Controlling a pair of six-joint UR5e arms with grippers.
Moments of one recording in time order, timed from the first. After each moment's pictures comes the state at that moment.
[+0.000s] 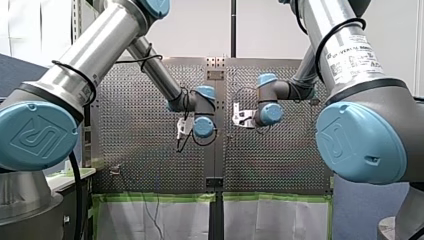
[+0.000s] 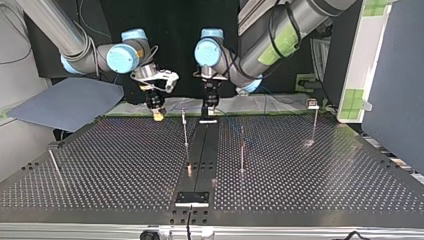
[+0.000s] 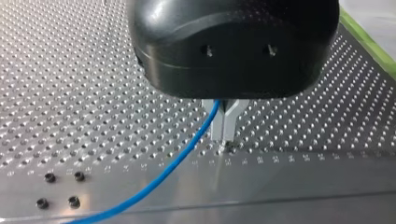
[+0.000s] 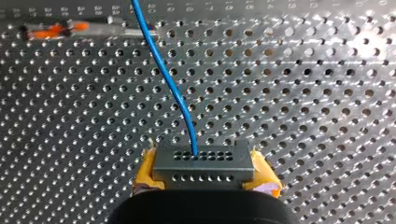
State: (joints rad) left arm -0.64 -2.17 -1.67 -2.51 -2.14 -1.48; right arm 2.06 -1.07 1.71 -0.49 1.50 1.60
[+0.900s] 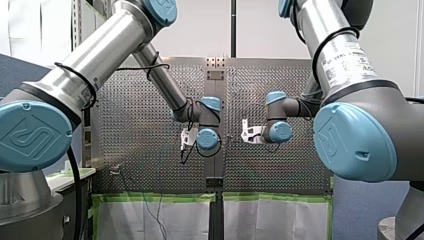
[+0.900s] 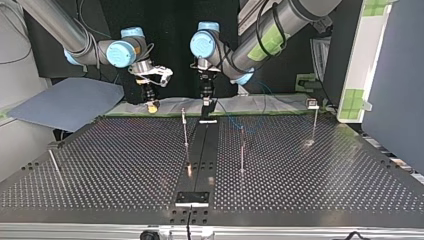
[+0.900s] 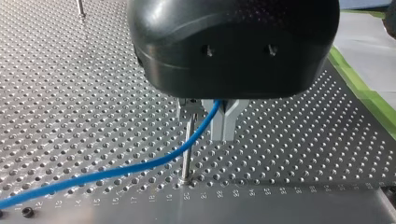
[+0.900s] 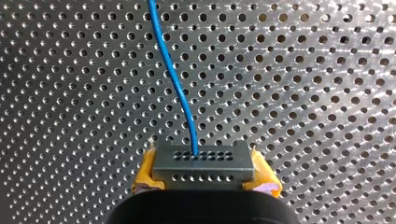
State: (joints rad) left arm -0.68 -2.24 -1.69 -2.45 -2.16 -1.50; right arm 1.99 -1.00 1.80 -0.65 1.48 1.57
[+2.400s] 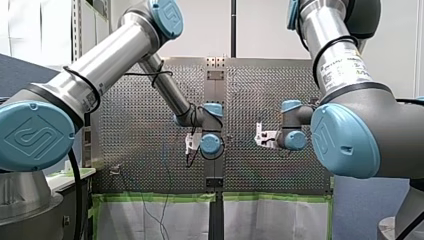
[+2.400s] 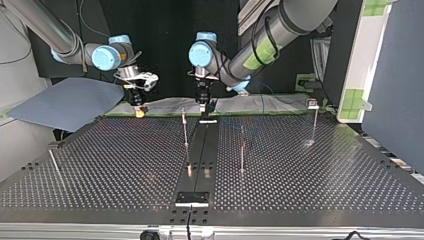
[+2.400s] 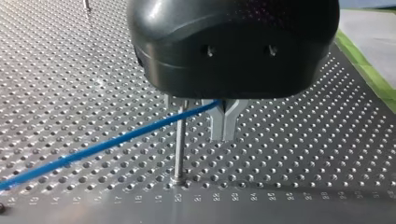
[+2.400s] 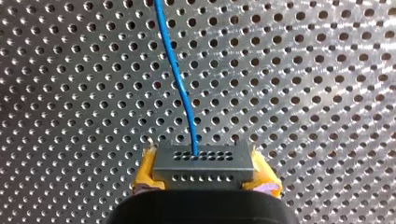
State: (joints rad) left arm -0.66 -2.32 -1.60 -2.44 -2.11 -1.54; right arm 1.86 -0.94 1.80 -0.79 1.33 1.62
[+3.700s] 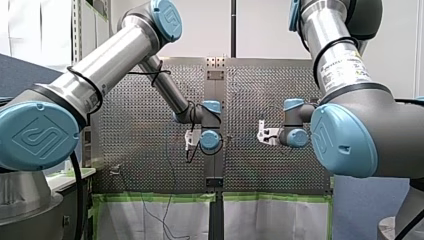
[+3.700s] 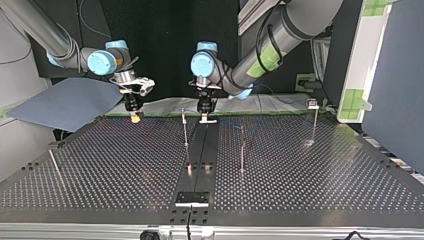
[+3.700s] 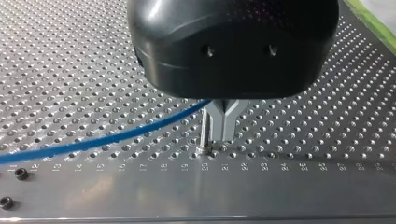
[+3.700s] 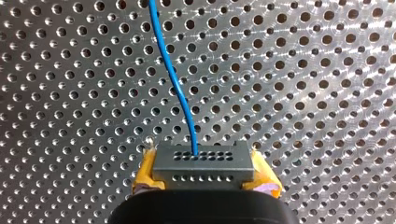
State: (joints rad) left arm -0.62 -2.33 -1.53 -2.46 -2.10 -1.54; right arm 1.84 -0.93 1.76 -0.78 1.32 1.63
